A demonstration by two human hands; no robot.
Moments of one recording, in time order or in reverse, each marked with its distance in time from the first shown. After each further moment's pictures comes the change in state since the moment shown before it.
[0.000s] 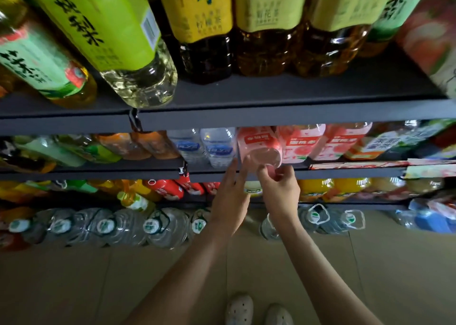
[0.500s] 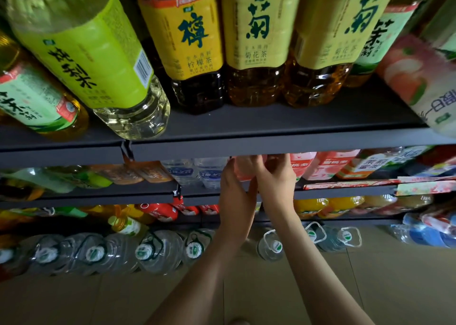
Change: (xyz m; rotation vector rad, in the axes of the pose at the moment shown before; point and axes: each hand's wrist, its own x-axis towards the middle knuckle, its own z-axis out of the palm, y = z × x) left_hand 0.051 0.043 -0.008 -0.522 0.244 -0.303; right_hand 0.027 -0.062 0.001 0.053 0.012 -0.247
